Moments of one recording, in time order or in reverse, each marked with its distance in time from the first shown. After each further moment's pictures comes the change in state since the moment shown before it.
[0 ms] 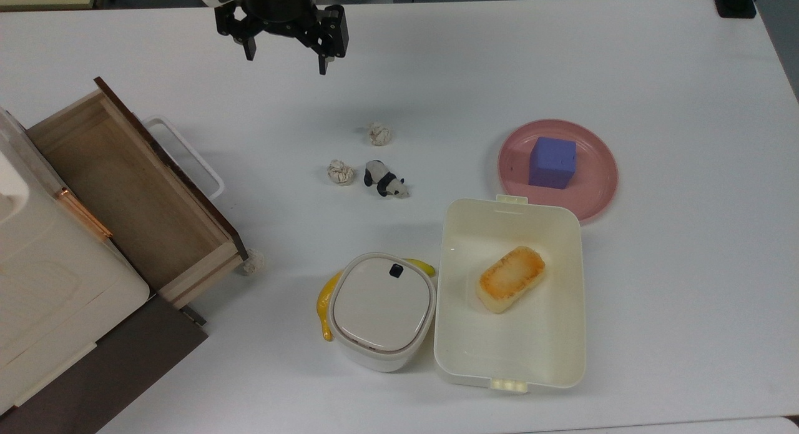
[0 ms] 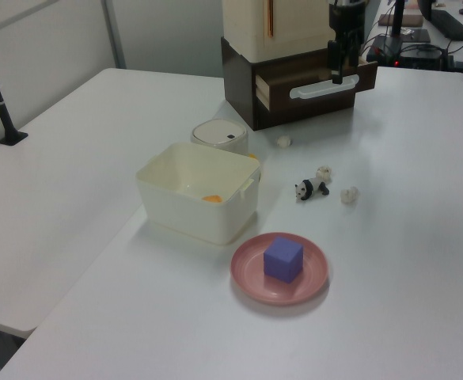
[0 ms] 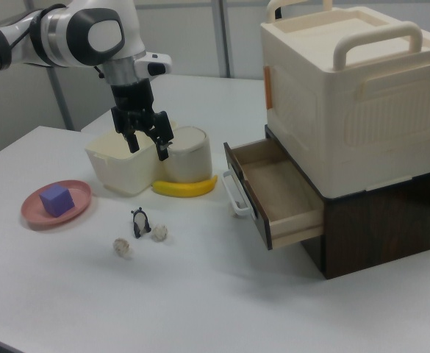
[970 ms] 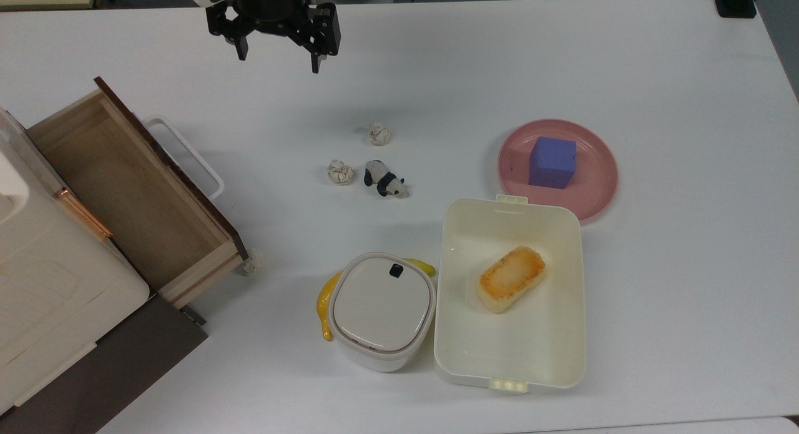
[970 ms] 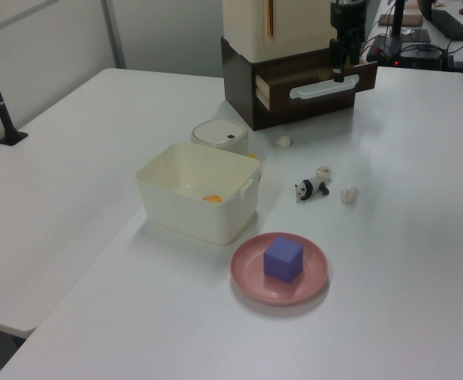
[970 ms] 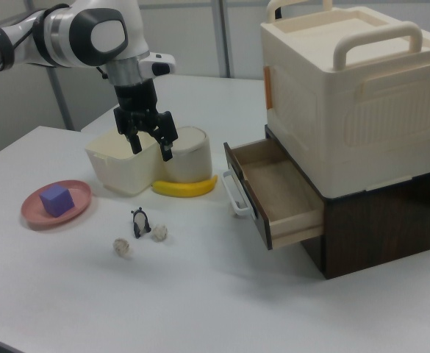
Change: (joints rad) arm -0.001 0.000 -0.015 0.001 0.000 0.000 -0.046
